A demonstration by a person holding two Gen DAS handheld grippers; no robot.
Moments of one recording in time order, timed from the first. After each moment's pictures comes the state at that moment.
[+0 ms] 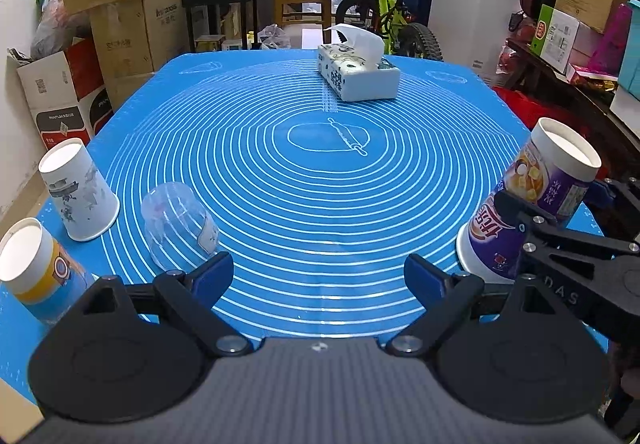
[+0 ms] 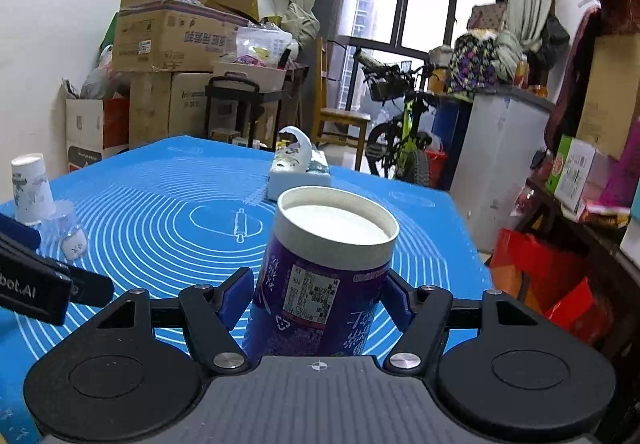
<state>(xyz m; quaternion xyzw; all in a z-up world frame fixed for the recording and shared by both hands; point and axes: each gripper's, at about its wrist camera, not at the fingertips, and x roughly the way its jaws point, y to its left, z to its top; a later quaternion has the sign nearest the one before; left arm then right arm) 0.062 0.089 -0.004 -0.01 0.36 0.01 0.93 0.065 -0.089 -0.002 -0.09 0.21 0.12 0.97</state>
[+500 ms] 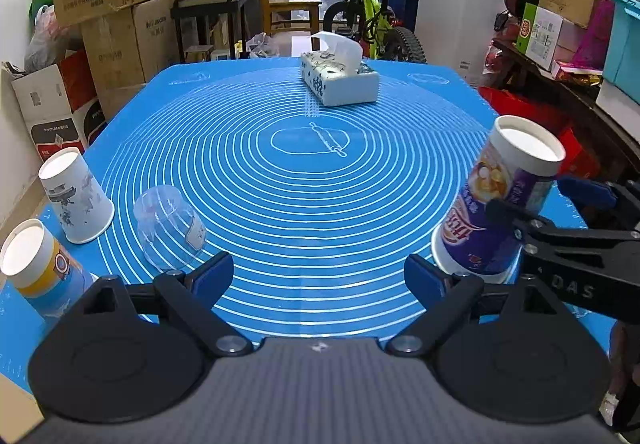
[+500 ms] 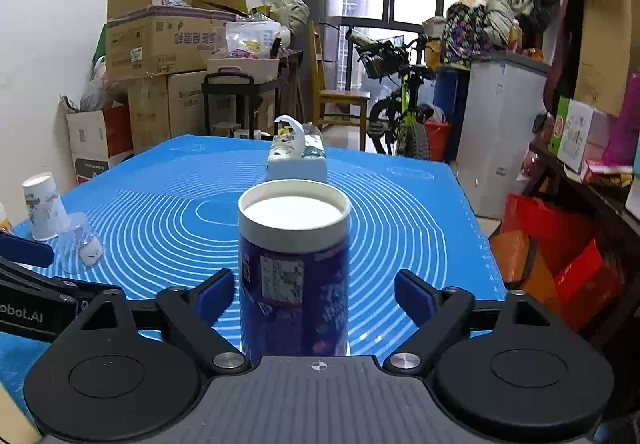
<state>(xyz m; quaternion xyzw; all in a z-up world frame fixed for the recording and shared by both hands) 0.044 0.074 0.002 0.00 0.35 0.00 0.94 0.049 -0.112 0.007 -0.04 0.25 0.12 0.96</state>
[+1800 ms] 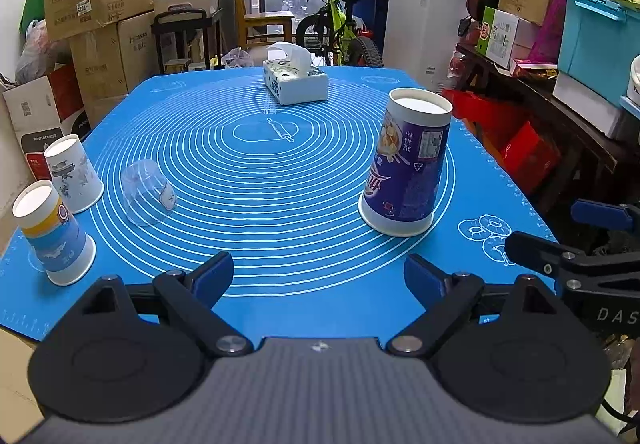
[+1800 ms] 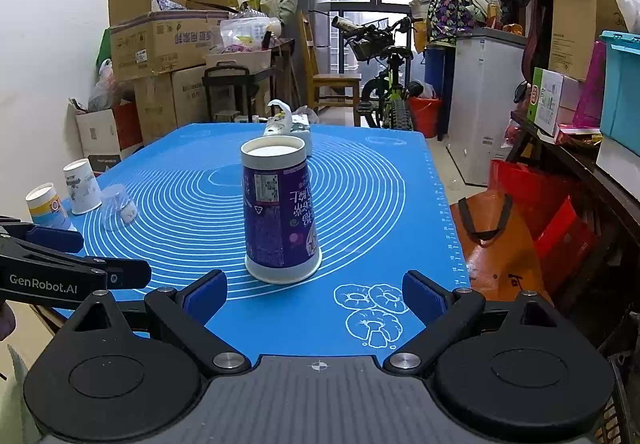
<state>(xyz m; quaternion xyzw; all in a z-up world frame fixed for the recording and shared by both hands) -0.027 0.034 0.005 0.00 0.33 -0.04 0.94 -0.055 -0.165 0.025 -0.02 0.27 0.12 0.95</state>
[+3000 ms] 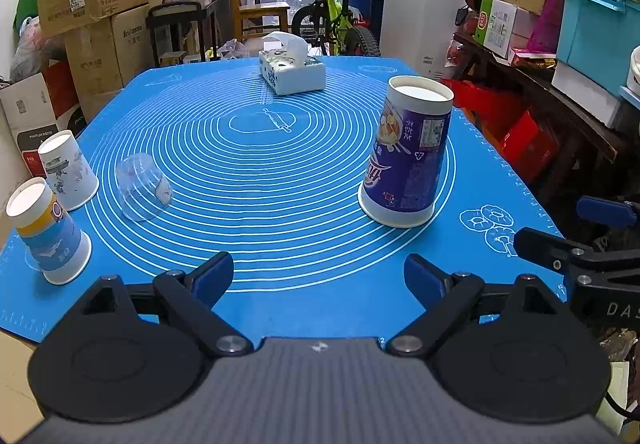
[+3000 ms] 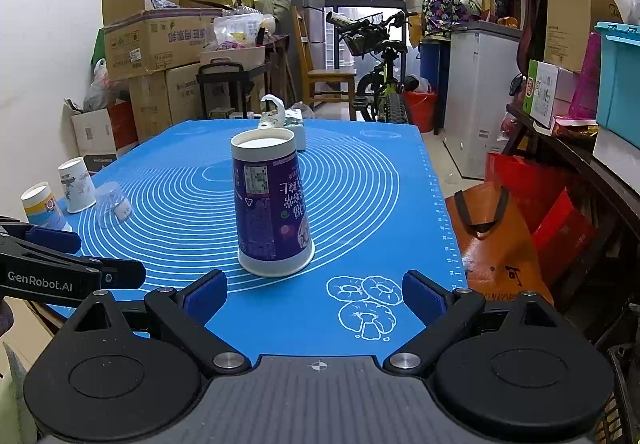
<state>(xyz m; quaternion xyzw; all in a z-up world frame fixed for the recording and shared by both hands) -0.023 0.033 0.001 0.01 0.34 -0.04 0.94 -0.051 -0.169 0.020 -0.01 0.28 0.11 0.95</state>
